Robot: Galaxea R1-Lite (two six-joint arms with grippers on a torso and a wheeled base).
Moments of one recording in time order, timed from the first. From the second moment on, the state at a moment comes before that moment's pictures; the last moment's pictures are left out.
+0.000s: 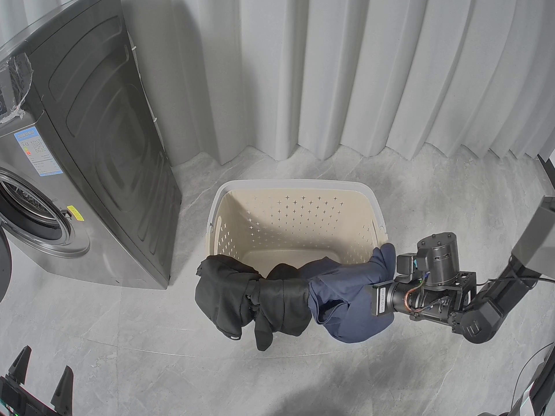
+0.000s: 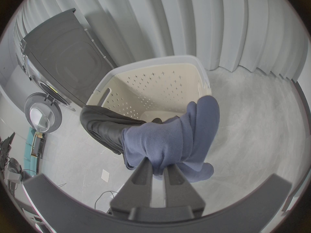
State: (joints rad) left arm 0.00 0.02 -0.02 0.00 0.01 -0.06; right arm 0.51 1.98 -0.57 -0.87 -0.05 0.24
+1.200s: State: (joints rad) left arm 0.00 0.02 -0.02 0.00 0.00 -0.05; right arm 0.56 1.34 -0.56 -0.90 -0.04 0.17
